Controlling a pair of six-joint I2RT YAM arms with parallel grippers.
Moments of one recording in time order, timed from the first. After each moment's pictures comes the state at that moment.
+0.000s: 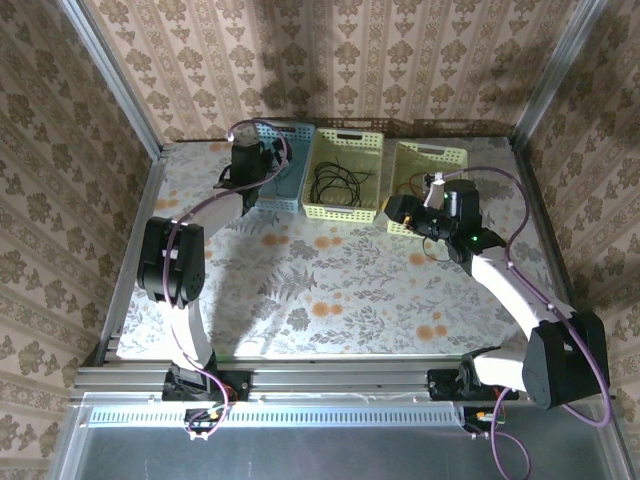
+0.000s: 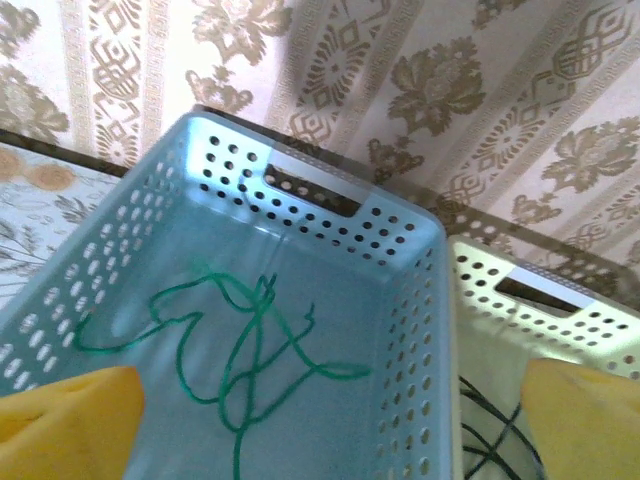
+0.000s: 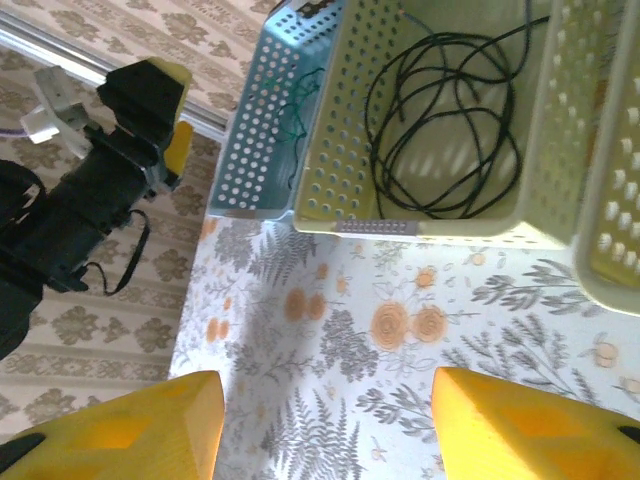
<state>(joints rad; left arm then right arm) -0.33 1.91 1.36 0.21 -0.14 -0.47 0.18 1.24 0.83 -0.06 -0.47 0.70</state>
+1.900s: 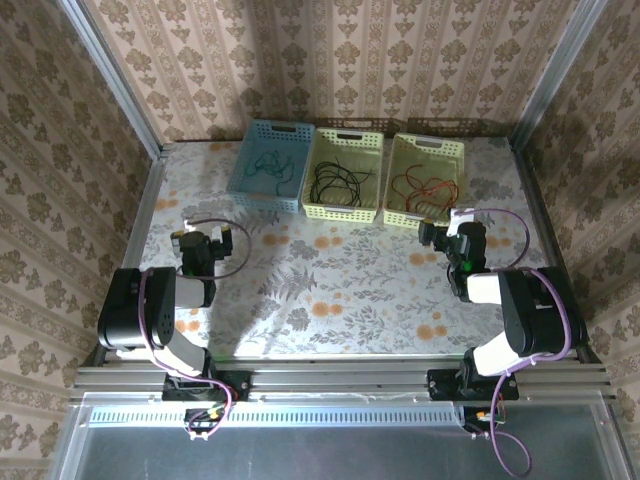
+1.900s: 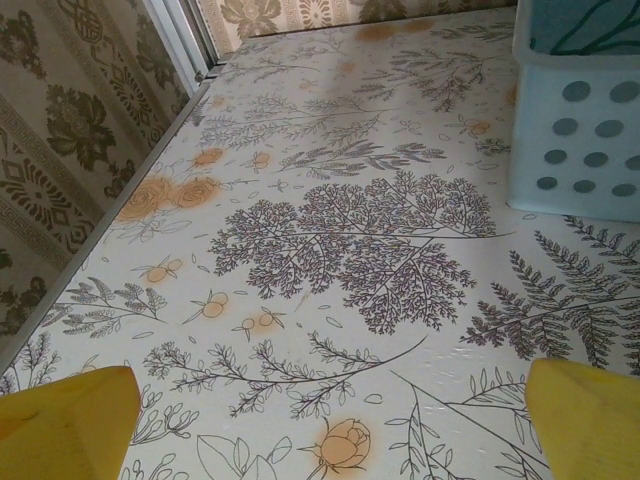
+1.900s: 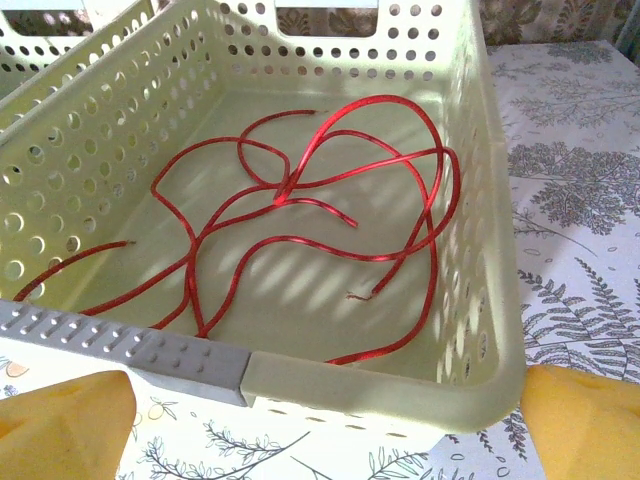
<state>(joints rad) -0.04 1.56 0.35 0.85 -0.21 0.09 0.01 1.52 0.39 0.76 0.07 0.05</state>
